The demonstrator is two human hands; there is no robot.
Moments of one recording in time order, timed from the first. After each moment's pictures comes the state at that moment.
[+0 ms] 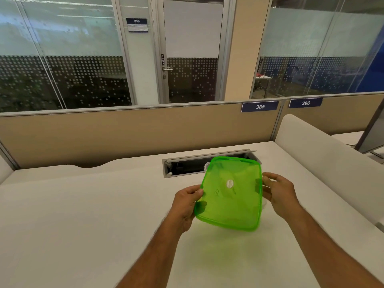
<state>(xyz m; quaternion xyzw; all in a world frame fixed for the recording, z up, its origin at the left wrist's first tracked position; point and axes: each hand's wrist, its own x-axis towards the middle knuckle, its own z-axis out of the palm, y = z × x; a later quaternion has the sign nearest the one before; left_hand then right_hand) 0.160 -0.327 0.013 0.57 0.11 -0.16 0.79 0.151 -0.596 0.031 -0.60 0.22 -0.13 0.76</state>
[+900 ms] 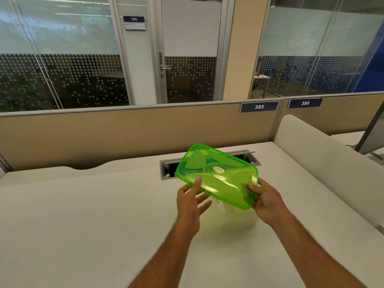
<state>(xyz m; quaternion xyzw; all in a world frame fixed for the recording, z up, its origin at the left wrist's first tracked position) 0.163 -0.355 0.019 0.45 0.15 -0.09 0.88 0.161 -0.571 0.018 -0.51 0.18 -0.03 0.84</state>
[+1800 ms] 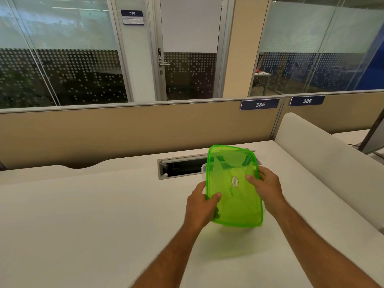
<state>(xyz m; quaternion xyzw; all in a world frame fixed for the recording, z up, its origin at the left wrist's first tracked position) 0.168 -0.375 0.010 0.79 0.01 -0.07 0.61 0.197 -0.590 0.019 -0.75 0.19 -0.16 0.61</state>
